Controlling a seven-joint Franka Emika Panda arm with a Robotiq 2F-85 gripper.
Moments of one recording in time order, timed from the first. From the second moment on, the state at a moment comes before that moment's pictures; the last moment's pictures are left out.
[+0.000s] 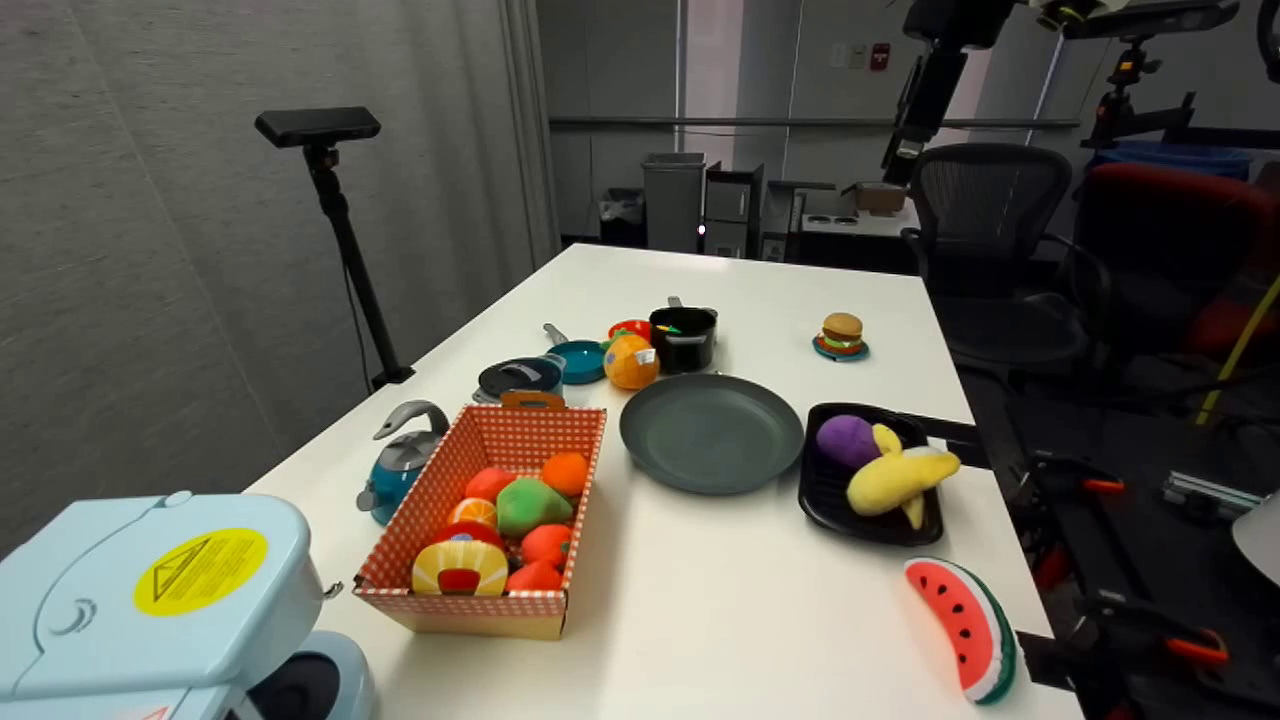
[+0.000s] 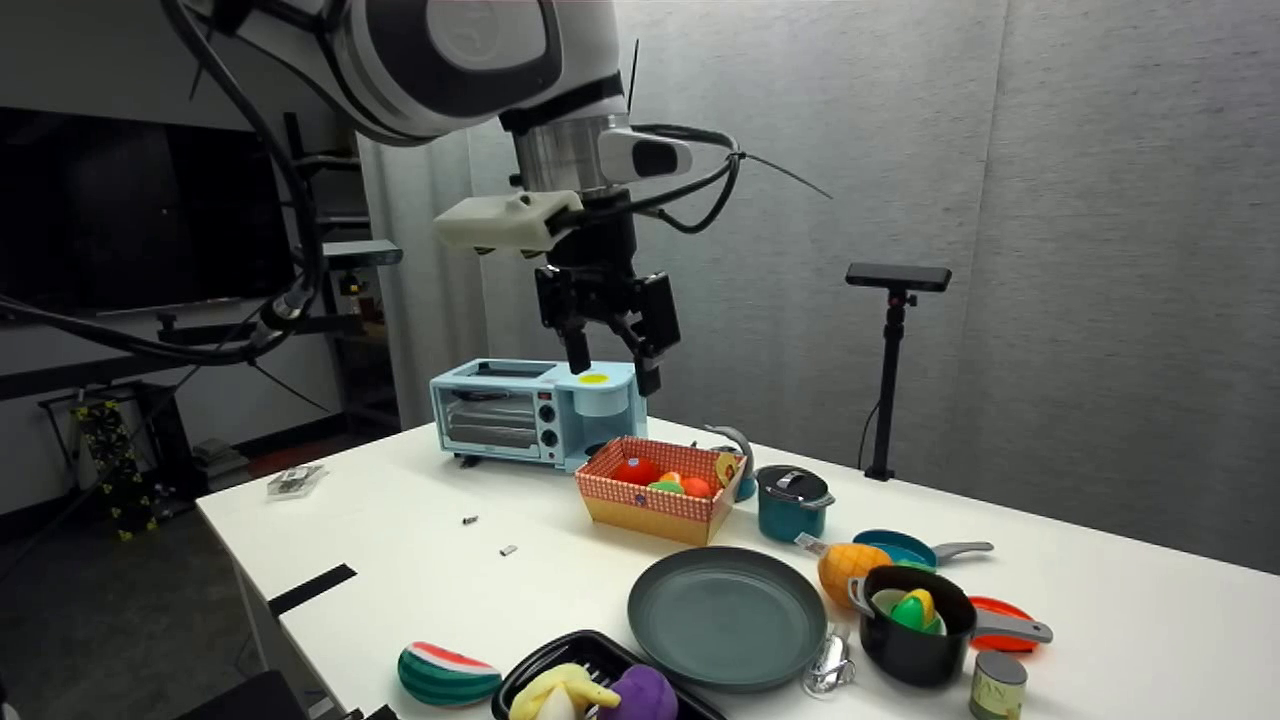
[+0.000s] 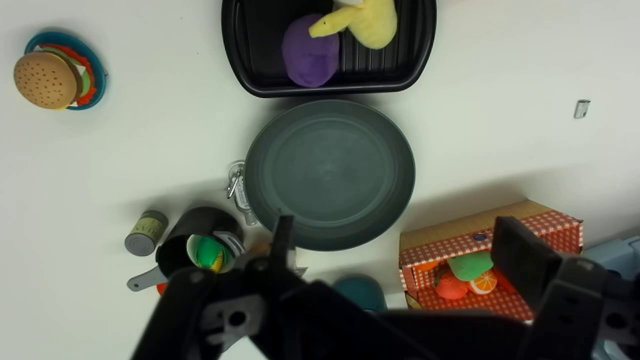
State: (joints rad) arm -0.03 -0.47 -0.14 -2.46 -0.01 2.17 -0.11
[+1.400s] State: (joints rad) arm -0.03 -0.47 -0.14 -2.46 -0.01 2.17 -0.11
